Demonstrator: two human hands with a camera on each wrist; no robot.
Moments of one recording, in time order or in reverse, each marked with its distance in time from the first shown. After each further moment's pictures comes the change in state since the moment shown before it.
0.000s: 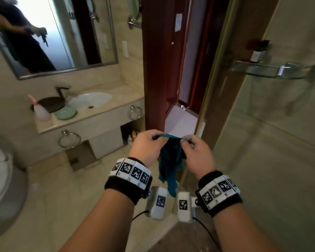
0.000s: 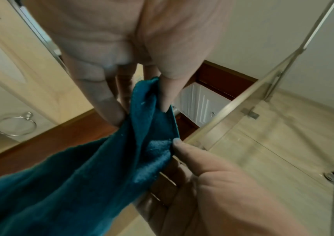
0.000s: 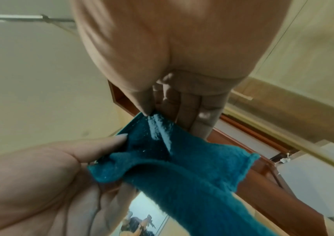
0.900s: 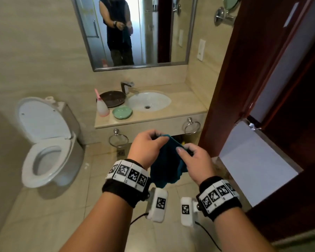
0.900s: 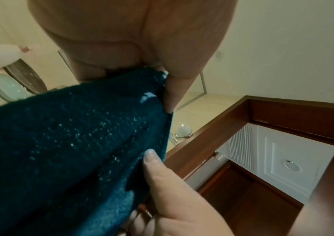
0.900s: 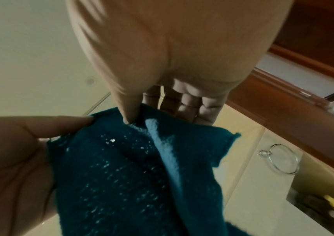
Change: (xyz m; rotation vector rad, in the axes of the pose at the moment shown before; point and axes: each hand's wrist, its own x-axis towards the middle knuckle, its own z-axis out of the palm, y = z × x) left_hand 0.210 -0.065 -0.163 0.007 0.441 -0.142; right_hand 0.241 0.004 0.231 0.067 -0.487 -0.077
